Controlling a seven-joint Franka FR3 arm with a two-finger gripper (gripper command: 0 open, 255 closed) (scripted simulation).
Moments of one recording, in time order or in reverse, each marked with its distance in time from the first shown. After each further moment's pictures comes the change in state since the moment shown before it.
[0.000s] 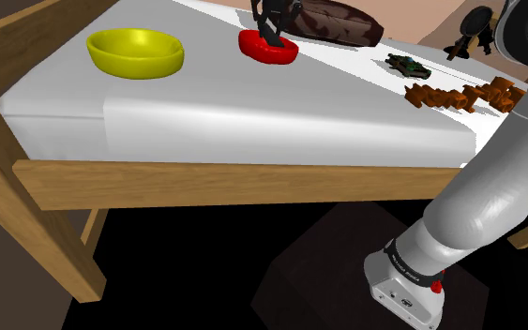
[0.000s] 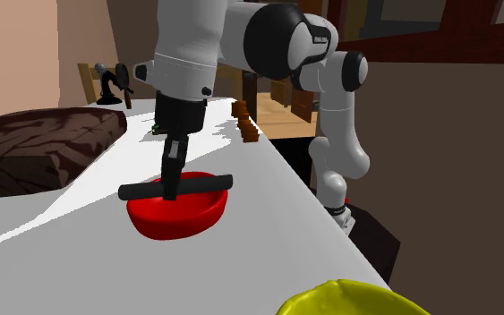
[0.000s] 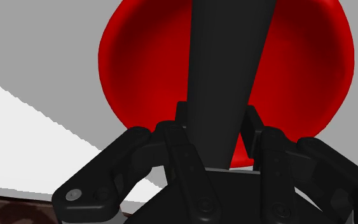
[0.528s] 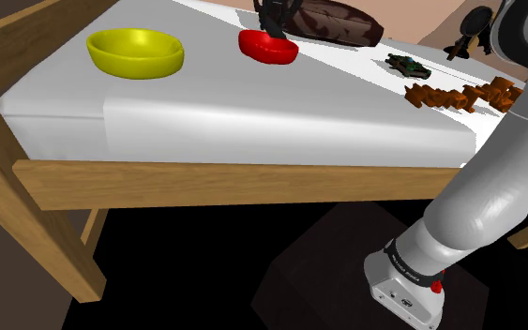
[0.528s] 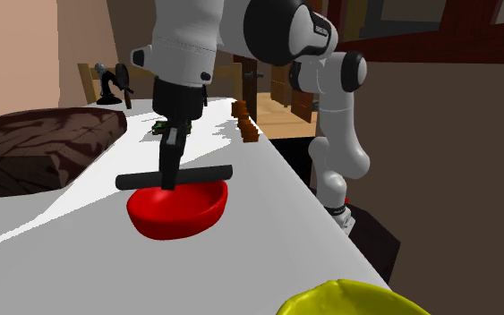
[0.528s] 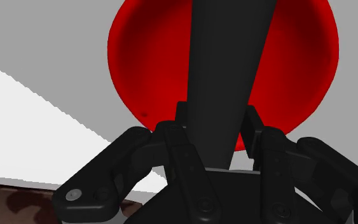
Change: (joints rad) arm 0.009 0.019 0.003 0.076 -0.008 -0.059 -0.004
